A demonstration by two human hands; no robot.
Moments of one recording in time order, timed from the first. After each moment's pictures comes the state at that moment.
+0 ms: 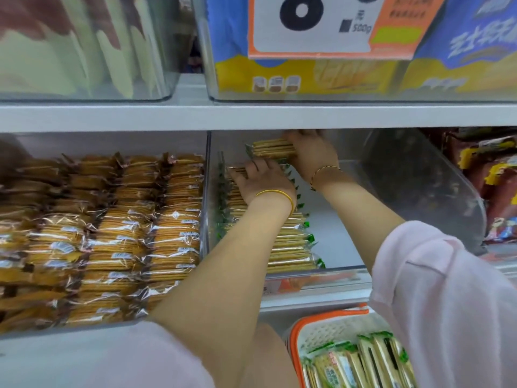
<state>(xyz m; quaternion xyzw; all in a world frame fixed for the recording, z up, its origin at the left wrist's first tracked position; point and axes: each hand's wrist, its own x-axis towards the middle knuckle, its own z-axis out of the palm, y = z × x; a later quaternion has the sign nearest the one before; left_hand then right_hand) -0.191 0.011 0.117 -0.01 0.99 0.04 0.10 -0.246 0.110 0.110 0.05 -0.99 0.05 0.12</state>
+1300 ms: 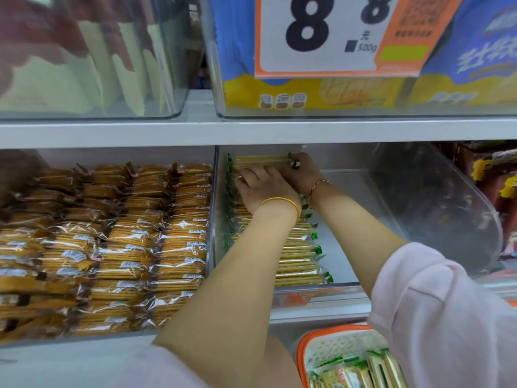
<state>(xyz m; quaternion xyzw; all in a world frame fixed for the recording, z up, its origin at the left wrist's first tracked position) -0.191 0.008 0.120 -0.06 0.99 0.06 0.08 -0.253 0.087 0.085 -0.11 -0.84 0.53 -0.02</state>
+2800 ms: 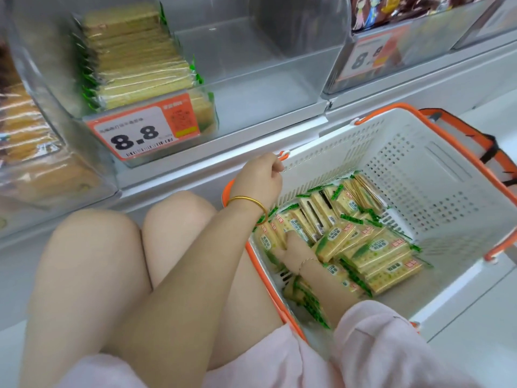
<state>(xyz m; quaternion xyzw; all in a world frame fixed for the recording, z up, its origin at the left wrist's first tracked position) 0.008 0.061 -0.007 0.22 0.88 0.39 0.15 0.123 0.138 -0.140 -0.30 -0.86 0.34 -0.25</state>
